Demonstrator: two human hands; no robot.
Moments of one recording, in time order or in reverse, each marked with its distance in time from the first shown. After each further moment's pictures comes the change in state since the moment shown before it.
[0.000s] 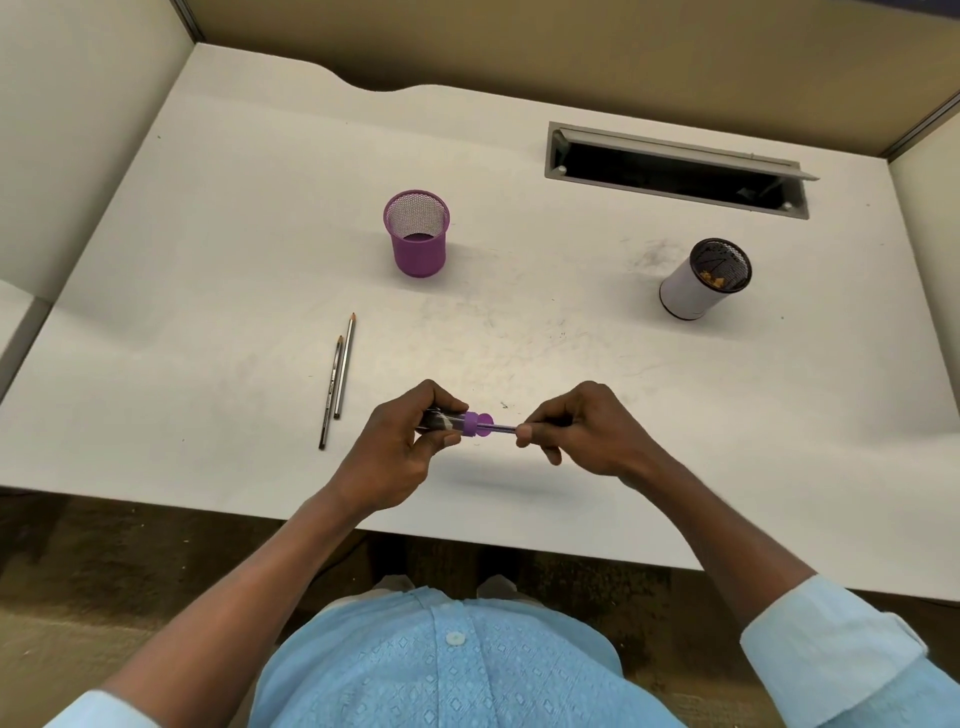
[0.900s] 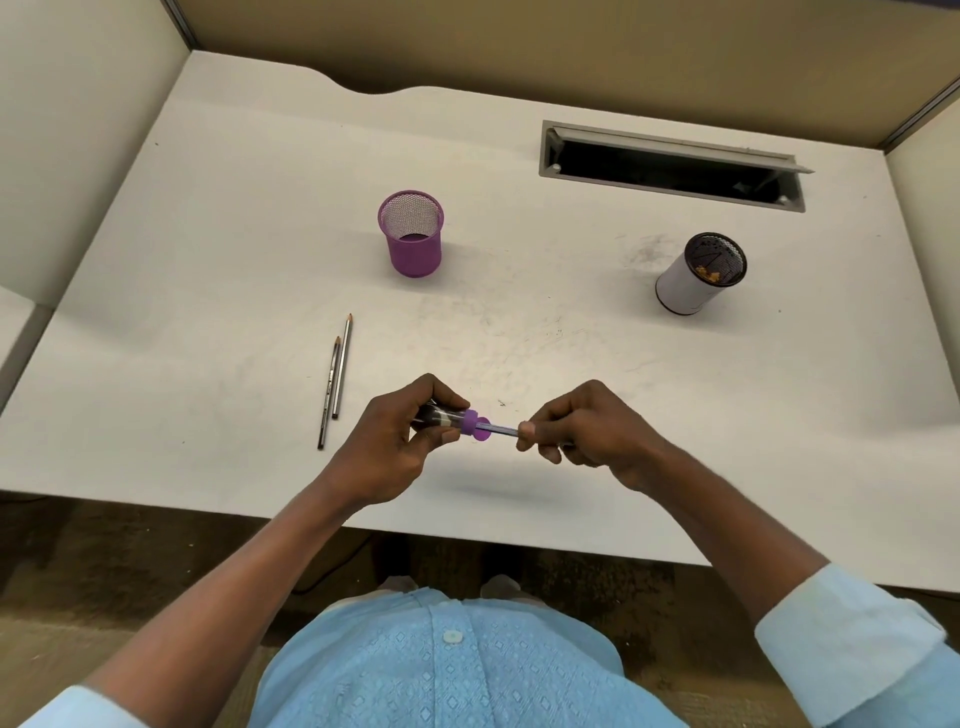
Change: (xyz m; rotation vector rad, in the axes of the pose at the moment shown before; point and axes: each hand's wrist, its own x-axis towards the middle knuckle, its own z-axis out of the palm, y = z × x) left_hand 0.001 0.008 -0.006 -0.043 -0.049 0.037; right_hand -0.012 -0.015 -0.009 0.302 -0.093 0.254
